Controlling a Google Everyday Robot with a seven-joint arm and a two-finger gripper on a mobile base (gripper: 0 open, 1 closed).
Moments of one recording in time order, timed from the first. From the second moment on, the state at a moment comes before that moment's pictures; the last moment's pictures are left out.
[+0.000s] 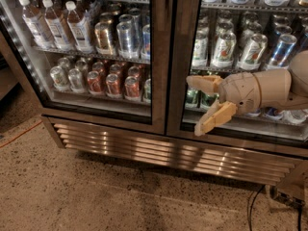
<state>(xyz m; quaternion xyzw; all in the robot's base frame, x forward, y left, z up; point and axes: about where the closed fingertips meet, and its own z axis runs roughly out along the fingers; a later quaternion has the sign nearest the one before) 0.496 -0.096 0.872 -0.53 0.58 0.44 0.43</state>
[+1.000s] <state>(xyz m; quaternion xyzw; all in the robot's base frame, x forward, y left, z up) 0.496 -0.105 0.880 -0.48 0.60 0.39 0.49</state>
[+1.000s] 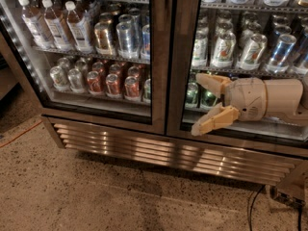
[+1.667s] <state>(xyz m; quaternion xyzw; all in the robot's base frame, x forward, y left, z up) 0.491 -0.108 0.951 -0.45 0.53 0.48 0.53</state>
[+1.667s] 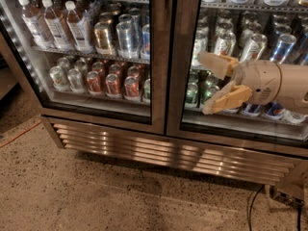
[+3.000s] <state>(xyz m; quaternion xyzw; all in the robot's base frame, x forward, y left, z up) 0.490 -0.098 0.973 -0.52 0.50 0.39 0.58</state>
